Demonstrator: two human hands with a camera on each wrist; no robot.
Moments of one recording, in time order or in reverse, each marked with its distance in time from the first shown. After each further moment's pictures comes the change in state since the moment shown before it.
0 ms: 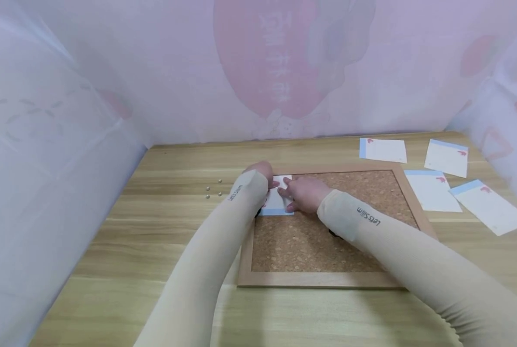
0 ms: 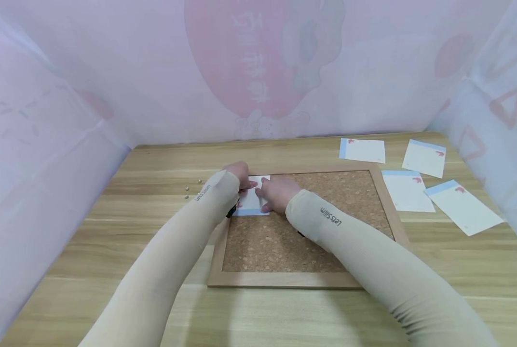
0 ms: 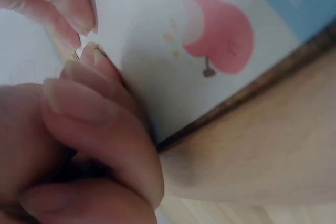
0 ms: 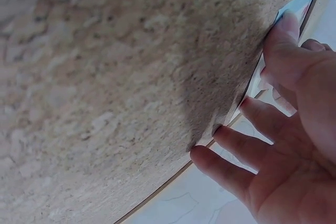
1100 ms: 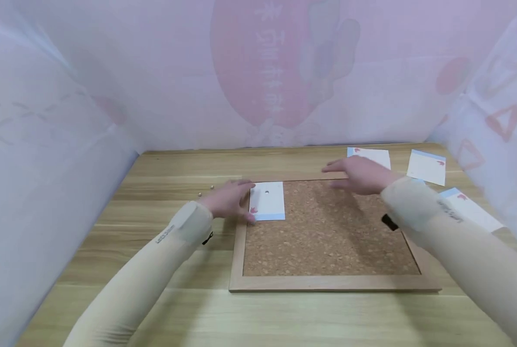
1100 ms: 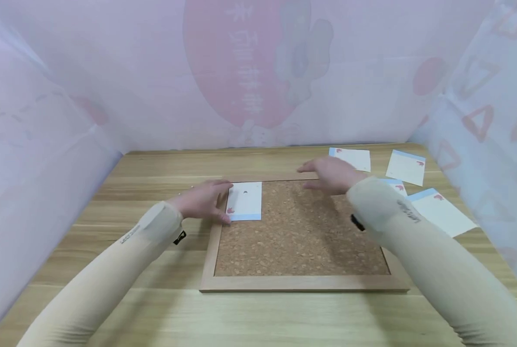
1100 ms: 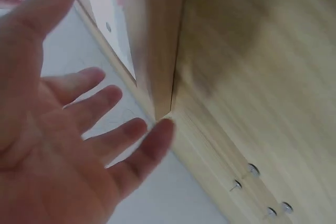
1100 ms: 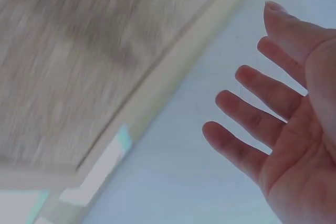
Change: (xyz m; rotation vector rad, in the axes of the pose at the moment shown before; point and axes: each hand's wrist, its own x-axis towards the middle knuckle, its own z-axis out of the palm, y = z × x) left_hand -0.034 -0.078 0.000 0.098 0.043 0.616; right_hand -0.086 0.100 -0.039 0.166 0.204 0.084
